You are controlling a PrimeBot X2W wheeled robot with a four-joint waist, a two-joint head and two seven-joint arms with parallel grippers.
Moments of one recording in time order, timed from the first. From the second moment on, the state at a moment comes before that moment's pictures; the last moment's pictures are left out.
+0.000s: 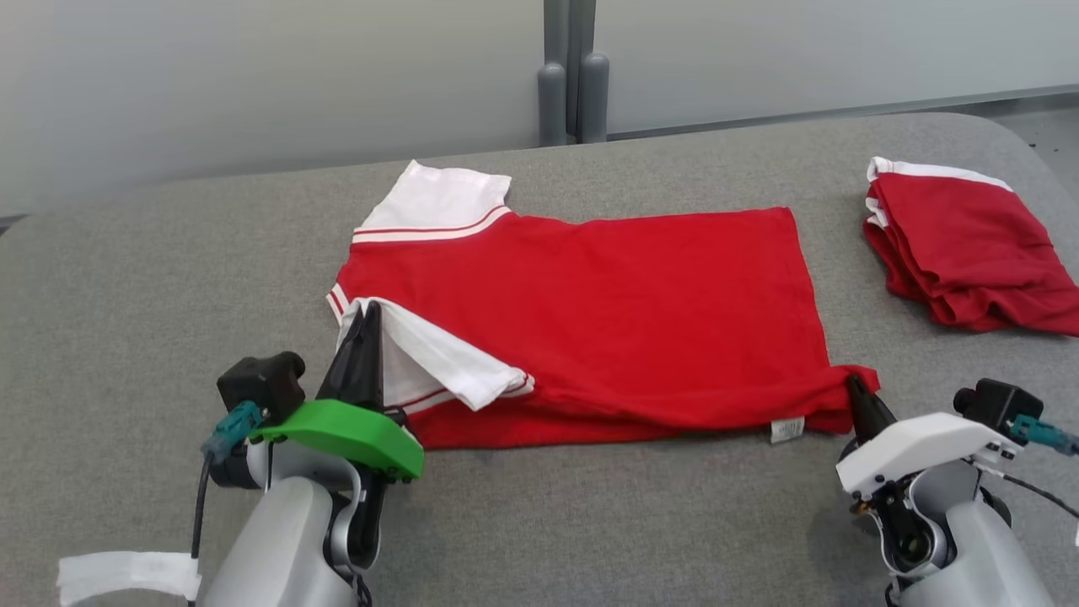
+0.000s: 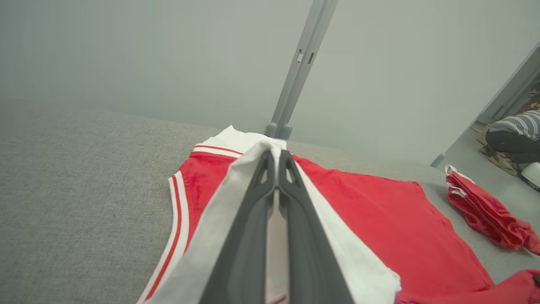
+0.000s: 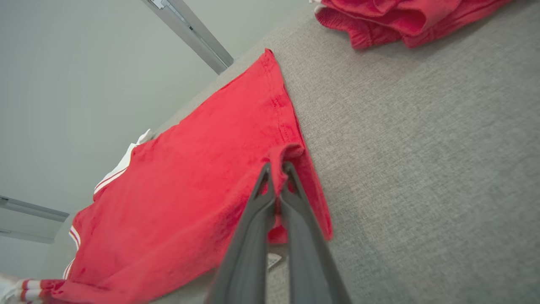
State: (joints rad) left arm -0.35 0.07 -0.31 0.48 -0.56 -0.03 -0.24; right arm -0.25 -0.05 -0.11 0.52 0.62 0.13 0.03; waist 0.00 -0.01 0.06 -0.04
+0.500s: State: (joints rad) left arm -0.48 0.06 -0.27 0.64 -0.54 -0.05 -0.26; right arm -0.47 -0.05 -0.08 0.75 0.58 0.13 0.01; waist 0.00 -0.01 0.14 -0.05
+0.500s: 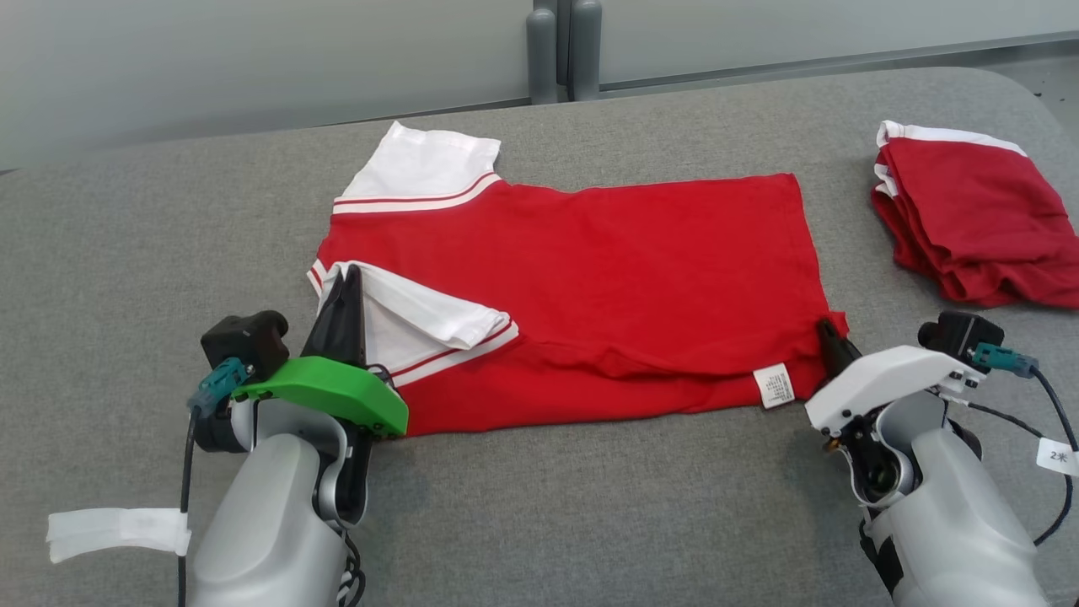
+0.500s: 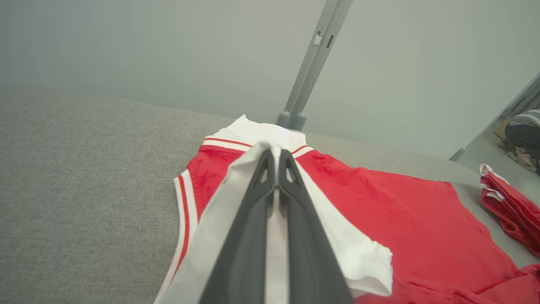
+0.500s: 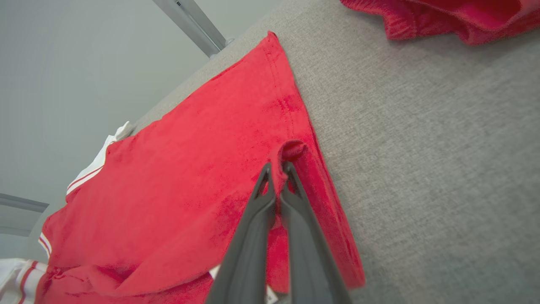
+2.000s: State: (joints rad) left arm -0.17 0.09 -0.17 0.55 -0.61 -0.04 -0.02; right arm -0.21 -0.05 -0.10 0.37 0.48 0.13 -0.20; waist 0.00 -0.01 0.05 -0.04
